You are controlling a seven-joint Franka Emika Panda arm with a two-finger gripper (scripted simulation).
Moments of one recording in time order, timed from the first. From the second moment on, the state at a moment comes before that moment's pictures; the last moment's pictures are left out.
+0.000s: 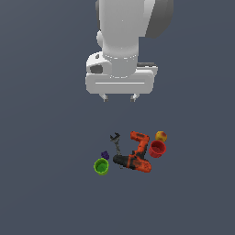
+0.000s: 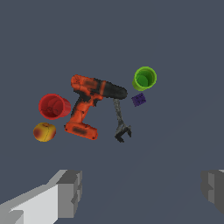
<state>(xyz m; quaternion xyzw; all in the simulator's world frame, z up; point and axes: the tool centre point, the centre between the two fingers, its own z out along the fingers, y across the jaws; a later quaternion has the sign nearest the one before) -0.005 0.007 0.321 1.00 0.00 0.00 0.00</state>
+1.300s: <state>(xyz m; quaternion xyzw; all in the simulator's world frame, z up) 0.018 0.015 0.295 1.00 0.04 0.00 0.02</state>
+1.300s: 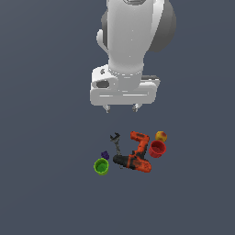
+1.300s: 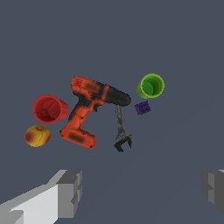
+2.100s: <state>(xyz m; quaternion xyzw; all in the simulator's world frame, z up) 0.059 0.135 0.164 0.98 0.17 0.00 0.01</state>
